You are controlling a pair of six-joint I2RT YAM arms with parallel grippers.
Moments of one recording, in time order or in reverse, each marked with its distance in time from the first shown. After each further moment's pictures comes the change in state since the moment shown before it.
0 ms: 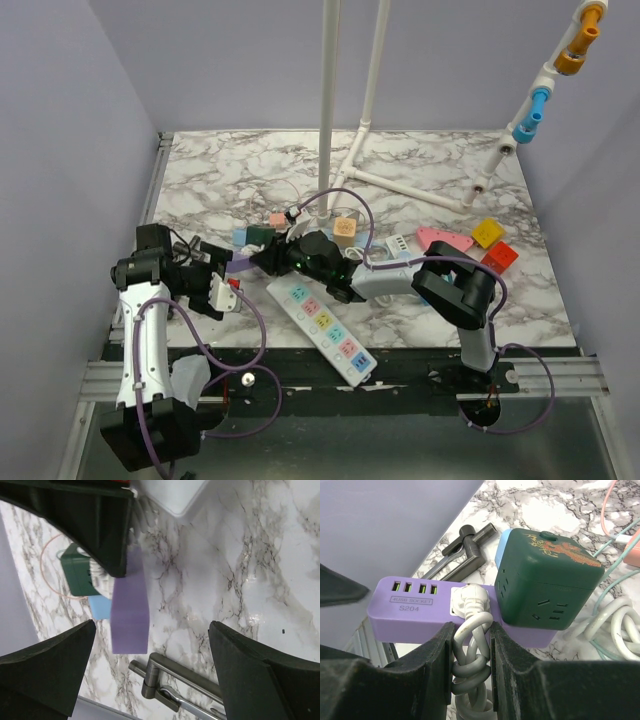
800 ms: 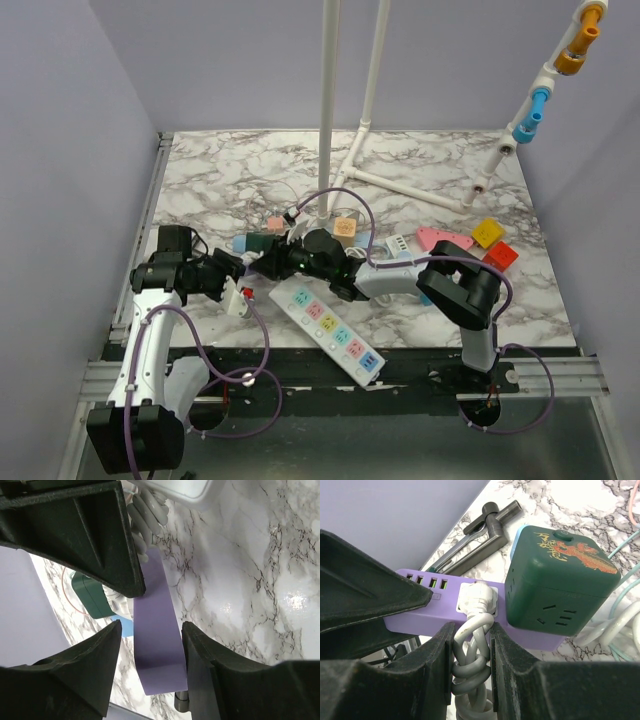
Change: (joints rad) left arm -0.183 -0.034 -0.153 0.284 -0.111 -0.027; right arm -0.008 -0.027 -0.019 -0.027 -0.160 0.038
